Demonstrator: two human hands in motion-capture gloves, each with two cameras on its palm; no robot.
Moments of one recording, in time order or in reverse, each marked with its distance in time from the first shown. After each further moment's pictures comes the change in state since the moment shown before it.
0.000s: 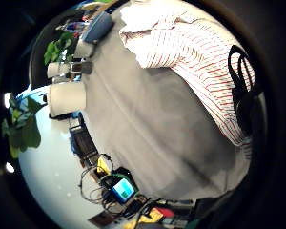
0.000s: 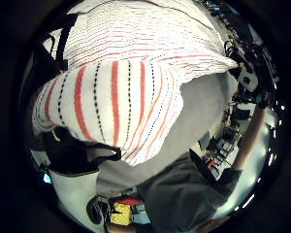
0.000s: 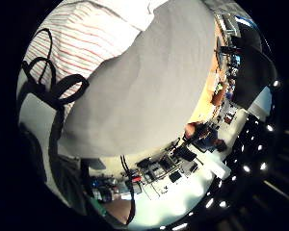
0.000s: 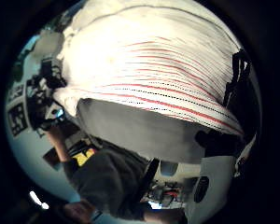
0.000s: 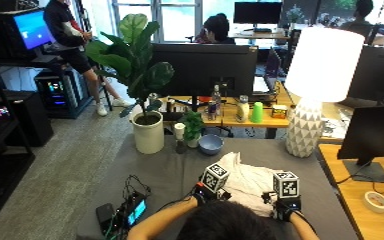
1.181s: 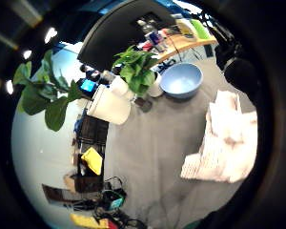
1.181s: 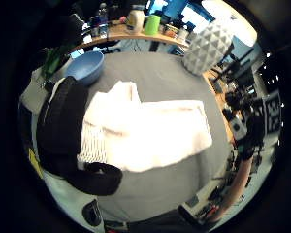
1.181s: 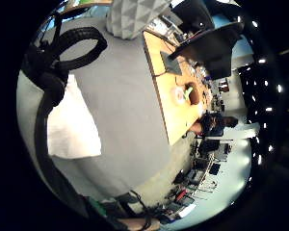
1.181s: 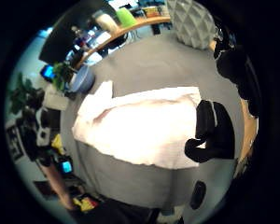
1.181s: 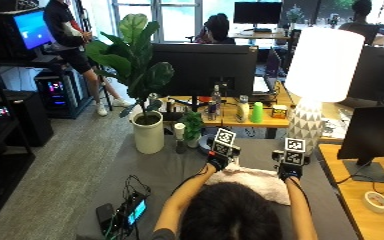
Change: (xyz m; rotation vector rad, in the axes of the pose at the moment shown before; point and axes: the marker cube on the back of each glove) left arm -0.102 -0.095 -0.133 0.416 -0.022 -0.526; right arm 0.031 -0.101 -0.172 0.590 -0.045 0.357
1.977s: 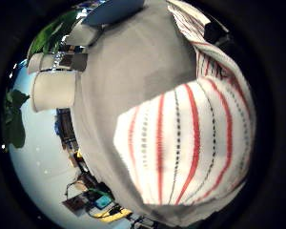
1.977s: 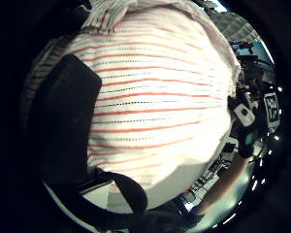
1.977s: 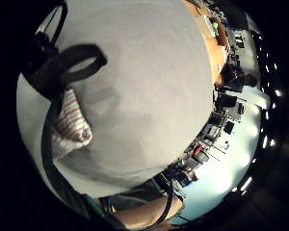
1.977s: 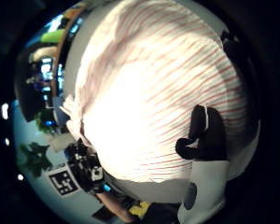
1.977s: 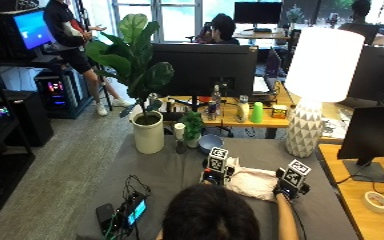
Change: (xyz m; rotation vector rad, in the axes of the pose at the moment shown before) left arm 0.046 0.054 0.133 -0.275 0.029 0.085; right arm 0.027 0.130 0.053 -0.511 -0.029 0.463
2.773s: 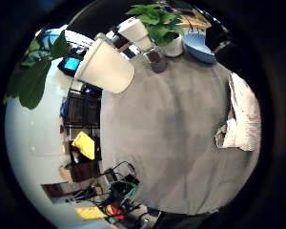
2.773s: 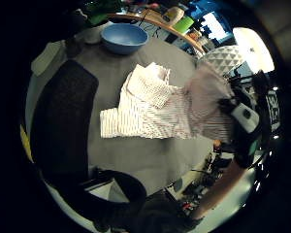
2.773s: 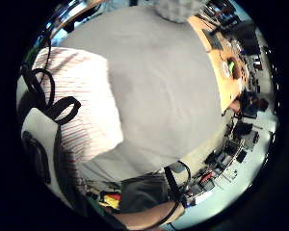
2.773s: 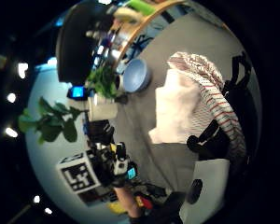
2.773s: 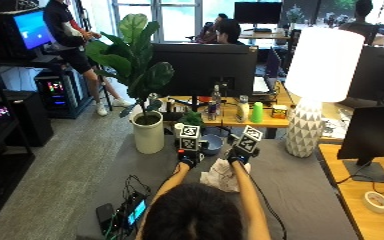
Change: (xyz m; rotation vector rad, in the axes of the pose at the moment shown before) left arm -0.136 0.032 -0.132 0.165 -0.019 -0.235; right arm -0.176 0.010 -0.108 0.220 -0.346 -0.324
